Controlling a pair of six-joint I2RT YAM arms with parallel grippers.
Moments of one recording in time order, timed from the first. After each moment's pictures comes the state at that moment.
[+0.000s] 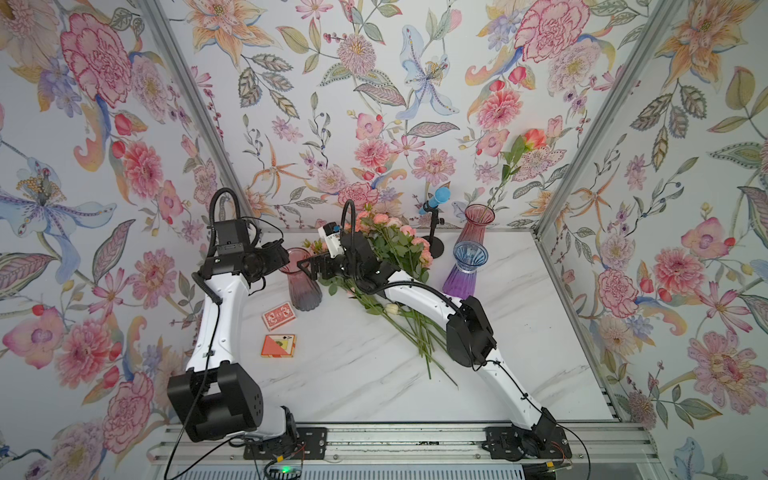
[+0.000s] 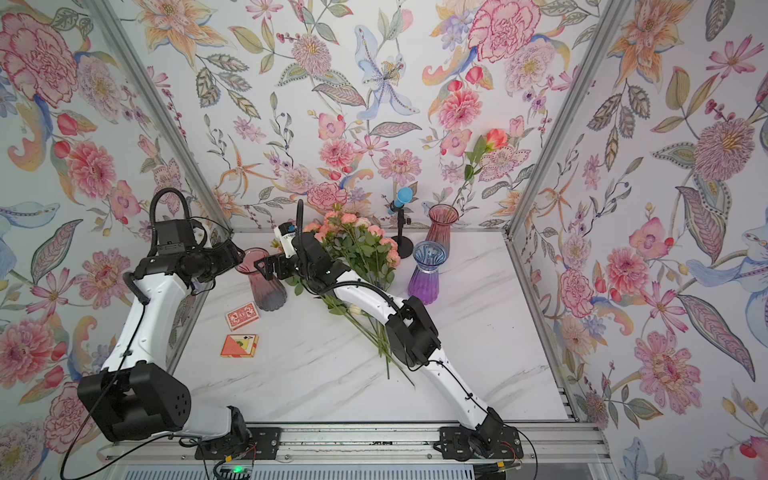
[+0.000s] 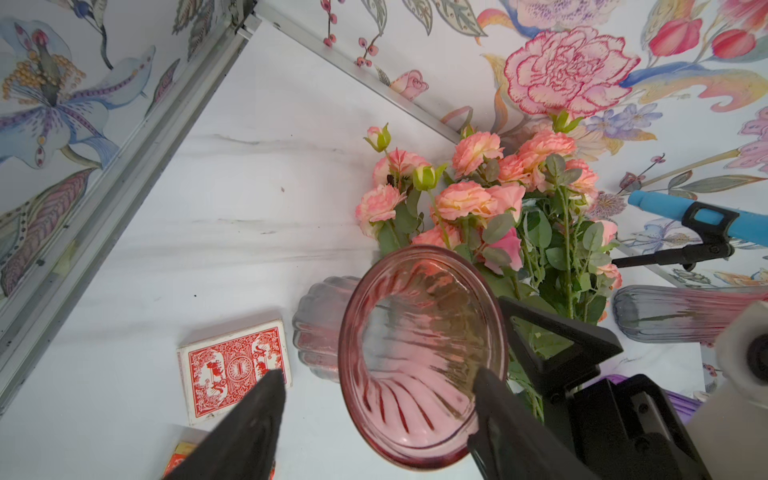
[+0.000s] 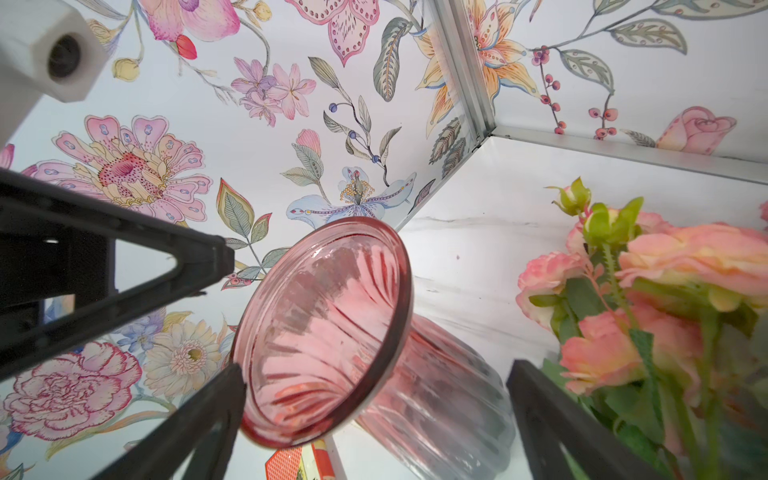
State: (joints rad) left arm 0.22 1.42 1.40 -0.75 0.23 -0.34; right arm 0.91 2.49 2.32 -0.07 -0.28 0.47
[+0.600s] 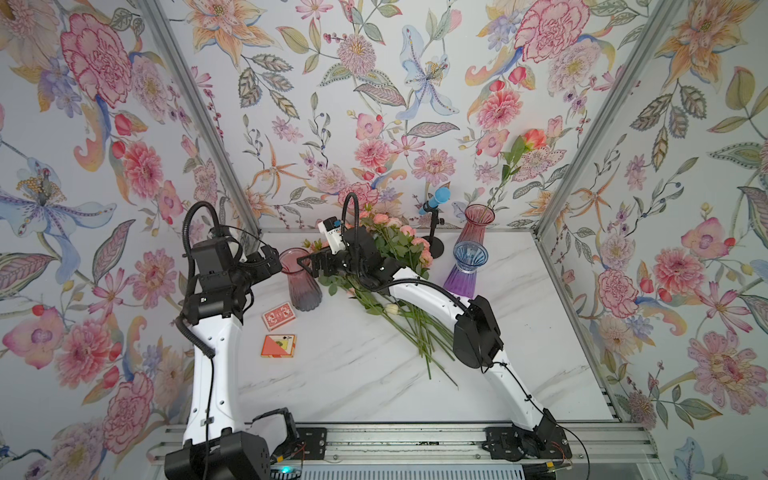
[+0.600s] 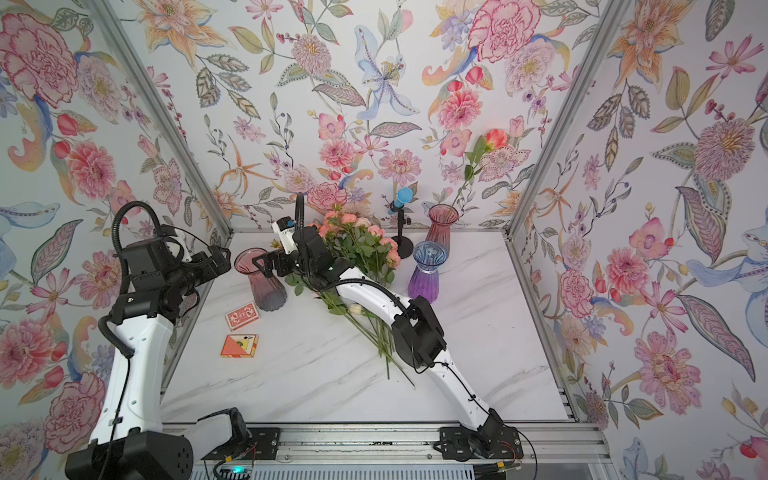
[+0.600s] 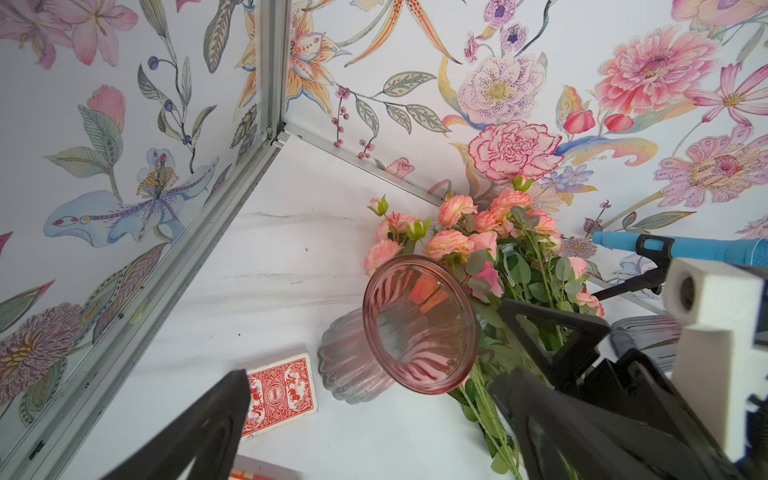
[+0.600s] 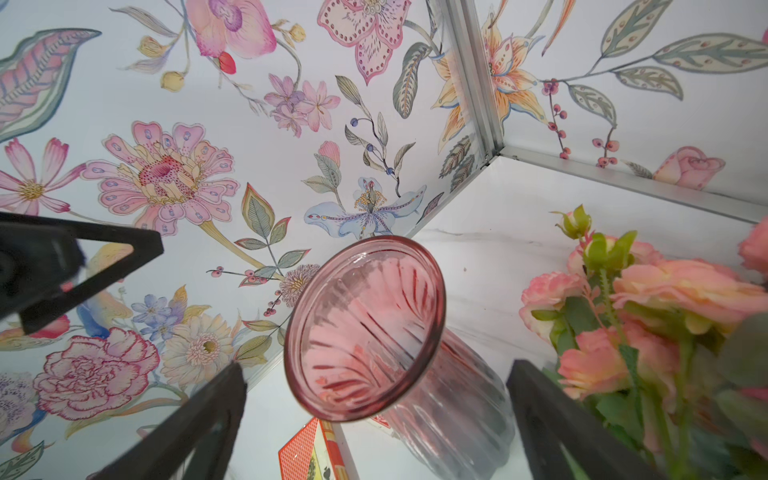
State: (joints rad) left arm 0.27 1.11 1.18 -0.61 0.21 -0.28; right arm 0.91 2.40 2.27 -0.10 -0.29 0.42
